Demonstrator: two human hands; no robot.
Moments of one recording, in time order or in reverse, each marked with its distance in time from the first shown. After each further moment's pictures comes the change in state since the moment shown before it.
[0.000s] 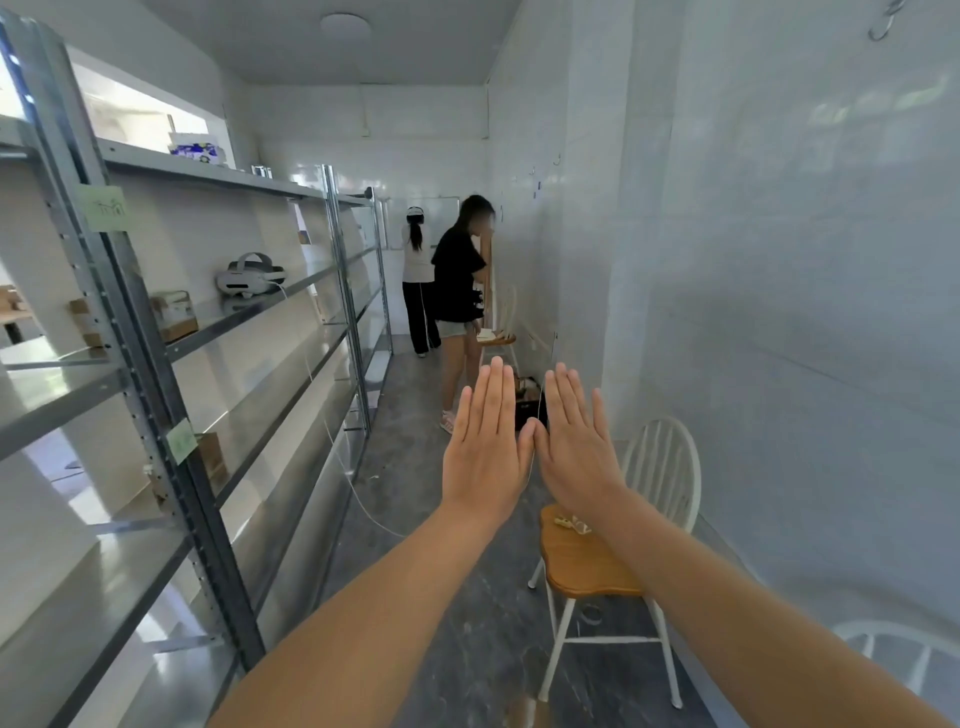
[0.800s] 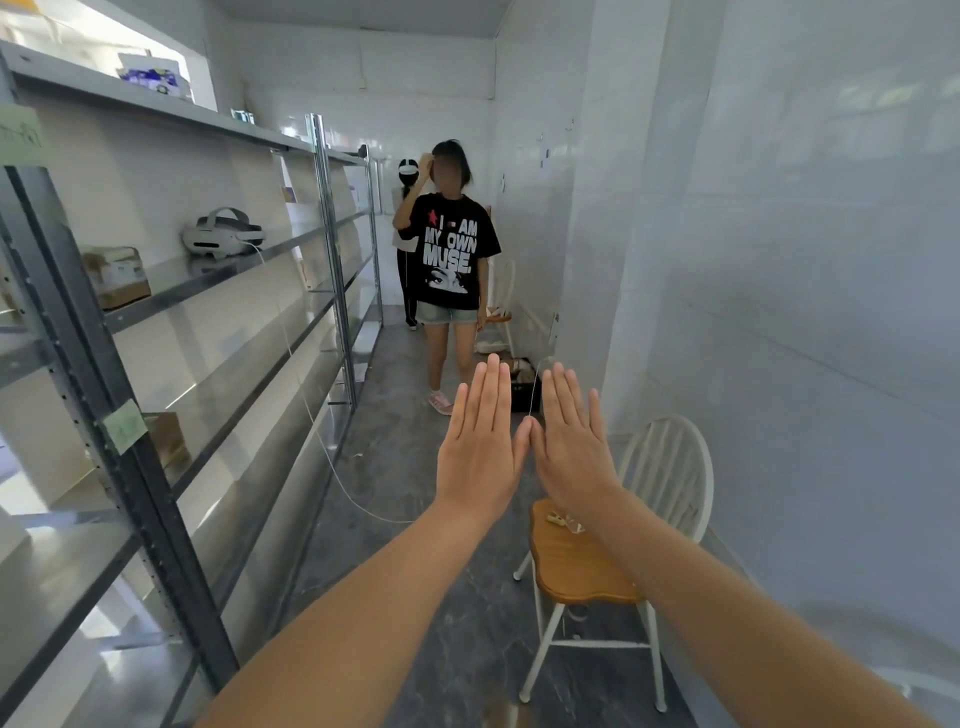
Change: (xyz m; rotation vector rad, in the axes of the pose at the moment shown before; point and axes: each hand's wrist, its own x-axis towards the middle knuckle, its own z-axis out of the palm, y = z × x) left_hand 0.042 -0.044 0.095 -0.016 -0.050 -0.034; right_hand 0.068 0.018 0.091 -0.029 -0.063 -0.015
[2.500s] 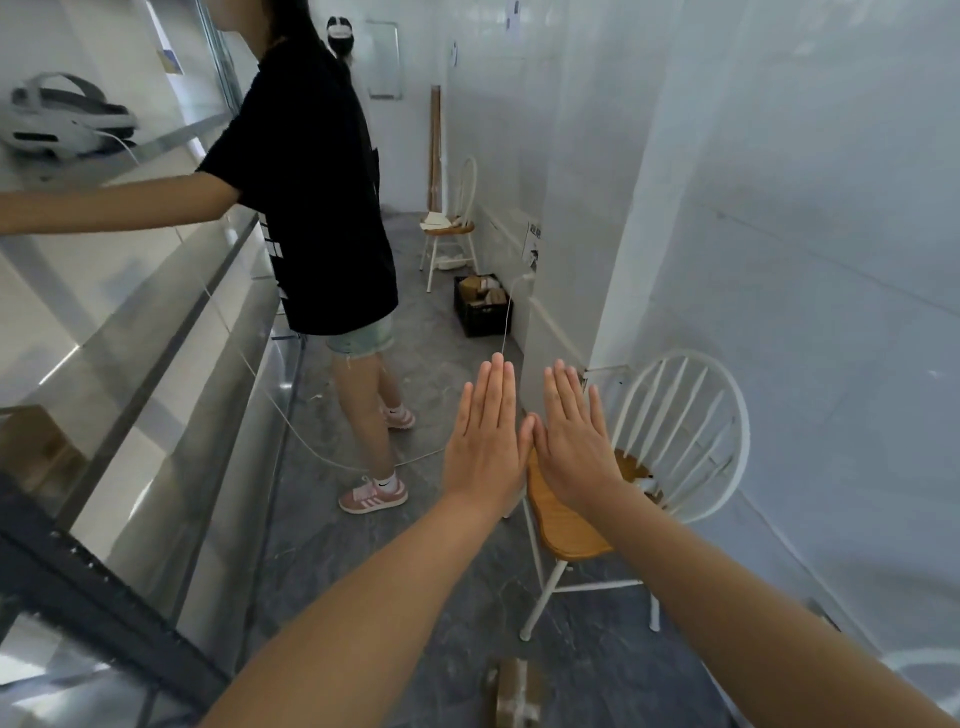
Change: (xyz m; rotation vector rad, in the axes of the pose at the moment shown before) left_hand 0.047 -0.088 0.186 -0.210 -0.236 0.022; right_hand 0.089 0.004 0.169 -0.027 -0.293 0.153
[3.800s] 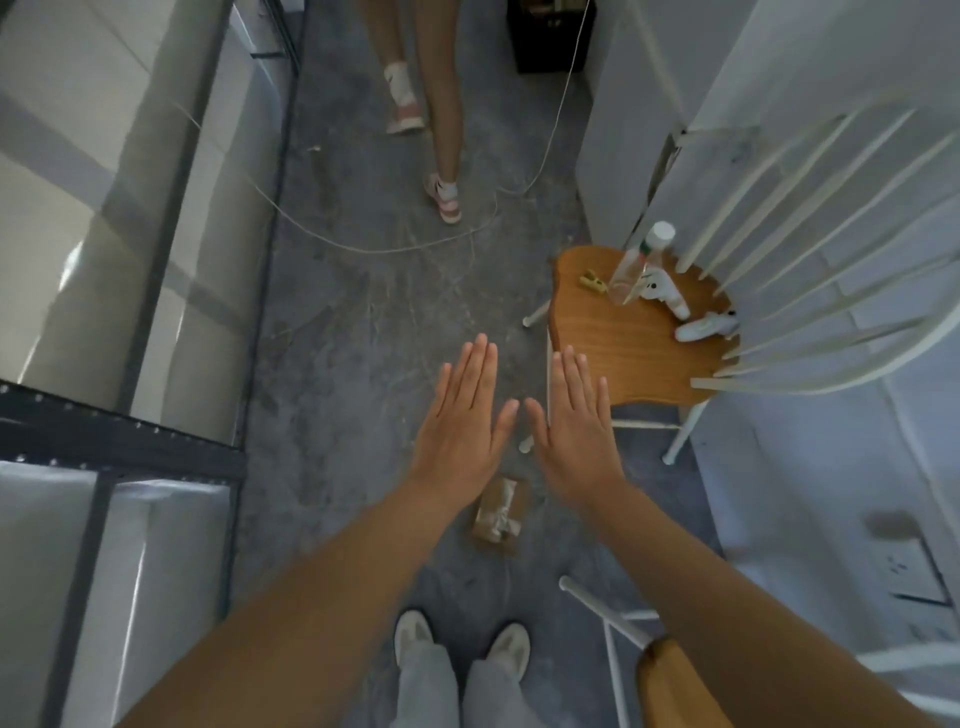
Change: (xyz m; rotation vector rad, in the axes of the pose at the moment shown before) left_hand -0.104 -0.029 0.257 -0.160 -0.500 -0.256; right_hand -0.034 0.099 0.284 0.280 -0.460 0.048
